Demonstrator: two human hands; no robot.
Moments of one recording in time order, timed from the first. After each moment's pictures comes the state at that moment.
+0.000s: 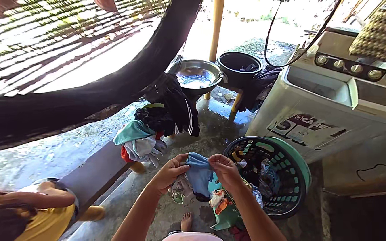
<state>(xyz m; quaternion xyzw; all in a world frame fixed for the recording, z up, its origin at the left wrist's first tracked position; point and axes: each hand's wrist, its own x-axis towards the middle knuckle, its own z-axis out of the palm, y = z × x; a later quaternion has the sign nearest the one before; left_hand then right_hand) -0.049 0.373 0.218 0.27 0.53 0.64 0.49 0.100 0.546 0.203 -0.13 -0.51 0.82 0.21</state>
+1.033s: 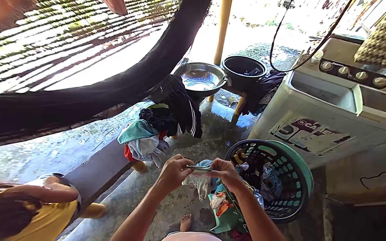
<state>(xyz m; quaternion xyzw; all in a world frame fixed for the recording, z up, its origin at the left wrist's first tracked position) -0.043 0.370 0.230 0.42 0.80 0.37 0.18 0.103 0.554 0.203 -0.14 -0.68 0.71 0.12</state>
